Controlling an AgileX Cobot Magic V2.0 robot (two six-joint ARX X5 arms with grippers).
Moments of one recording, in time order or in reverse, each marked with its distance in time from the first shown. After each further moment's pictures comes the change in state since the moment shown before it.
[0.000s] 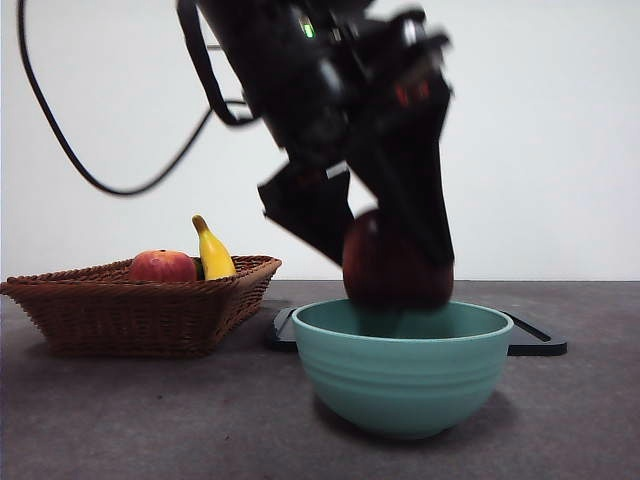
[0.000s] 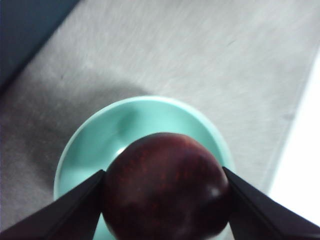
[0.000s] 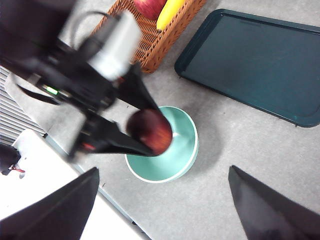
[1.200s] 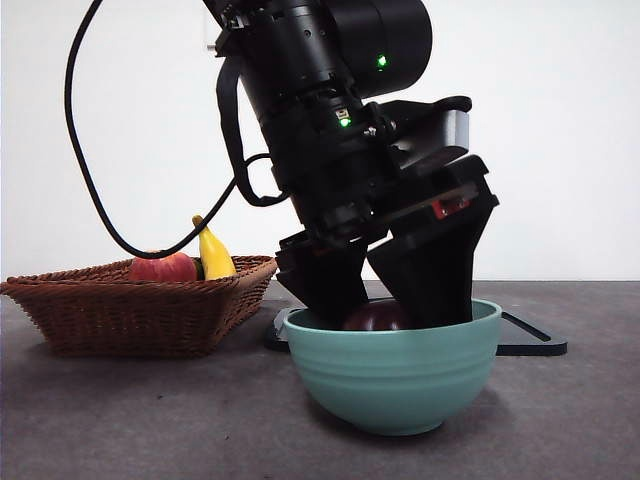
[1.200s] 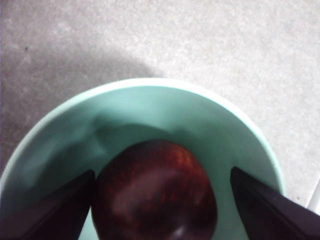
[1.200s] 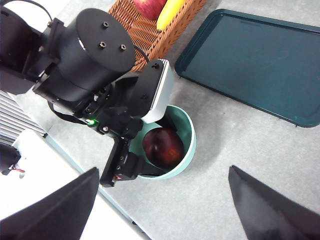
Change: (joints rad) left arm -0.053 0.116 0.001 0.014 -0.071 0.051; right arm 0.000 0.000 0.000 0.000 0.000 0.000
